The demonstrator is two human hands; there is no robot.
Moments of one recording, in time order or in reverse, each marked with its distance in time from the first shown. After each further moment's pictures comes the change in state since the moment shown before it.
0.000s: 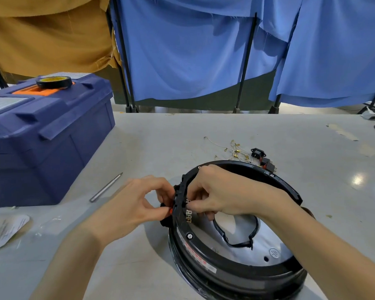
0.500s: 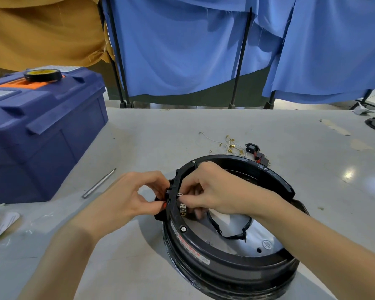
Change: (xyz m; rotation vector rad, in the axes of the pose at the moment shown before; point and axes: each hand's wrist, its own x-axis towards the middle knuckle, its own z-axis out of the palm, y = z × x) left_hand 0.000 0.005 0.001 -0.021 -0.033 -0.053; right_hand -0.003 0.011 0.013 0.150 0.084 -0.064
